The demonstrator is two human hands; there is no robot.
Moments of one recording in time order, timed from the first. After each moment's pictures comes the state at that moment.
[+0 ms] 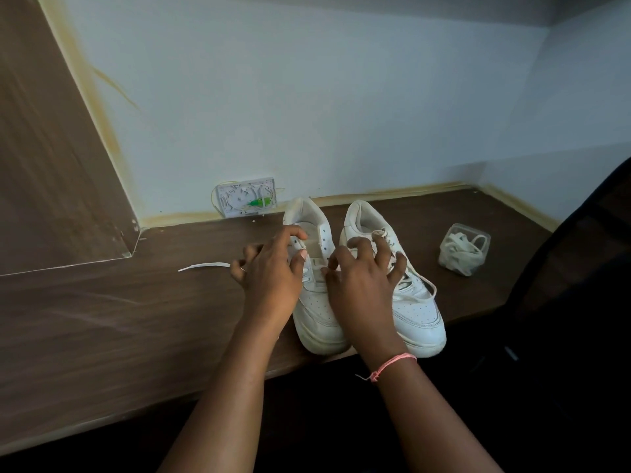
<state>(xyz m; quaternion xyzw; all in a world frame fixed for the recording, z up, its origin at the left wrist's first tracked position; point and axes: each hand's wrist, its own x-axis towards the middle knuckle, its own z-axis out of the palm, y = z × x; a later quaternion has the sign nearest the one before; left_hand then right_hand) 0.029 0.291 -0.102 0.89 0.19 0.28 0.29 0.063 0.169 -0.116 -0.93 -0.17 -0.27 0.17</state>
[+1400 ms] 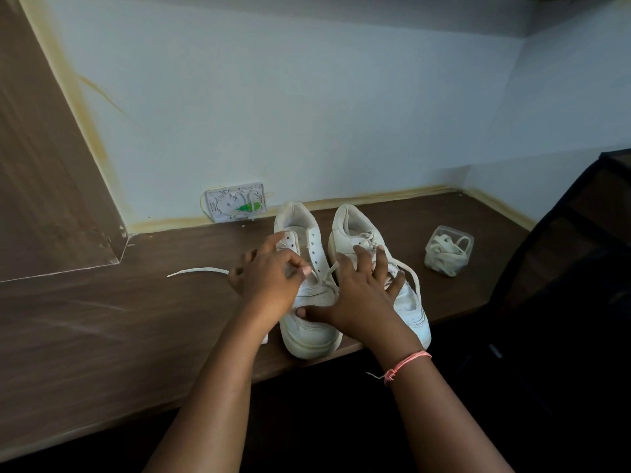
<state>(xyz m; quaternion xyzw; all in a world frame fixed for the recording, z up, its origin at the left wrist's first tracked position) 0.025 0.286 -0.090 0.92 0.15 0.17 0.31 0.051 0.142 -0.090 -0.97 -0.17 0.00 0.16</state>
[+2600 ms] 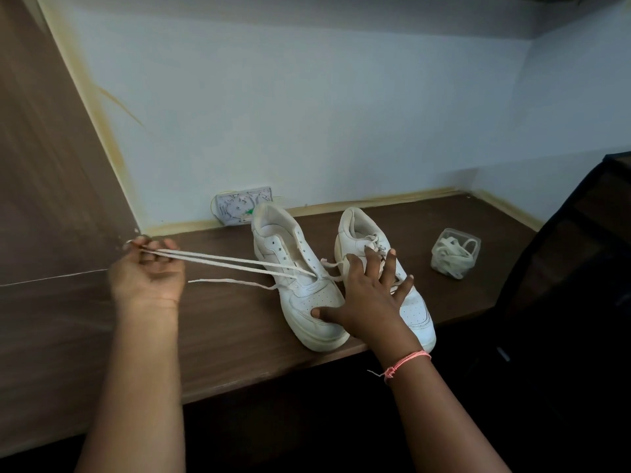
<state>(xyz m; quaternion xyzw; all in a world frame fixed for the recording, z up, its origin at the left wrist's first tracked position) -0.012 0.415 -0.064 0.13 0.19 0.39 0.89 0.052 0.140 -0.090 -0.98 -0.15 0.01 0.15</state>
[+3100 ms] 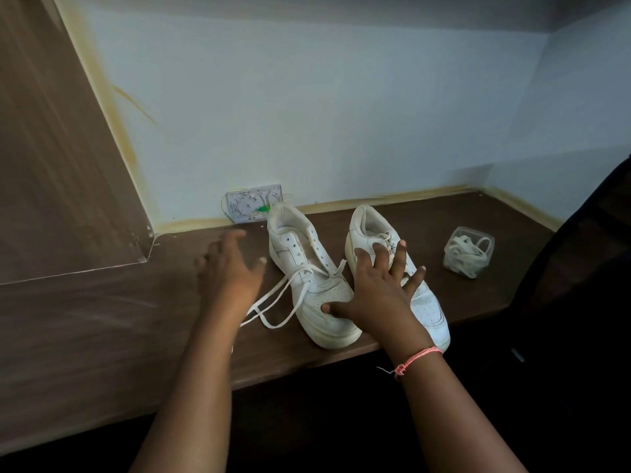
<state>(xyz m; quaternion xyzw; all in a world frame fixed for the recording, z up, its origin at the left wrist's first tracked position) 0.004 0.348 -0.085 0.89 0.29 0.22 0.27 0.051 0.148 -0.082 -0.98 -0.15 0.00 0.12</state>
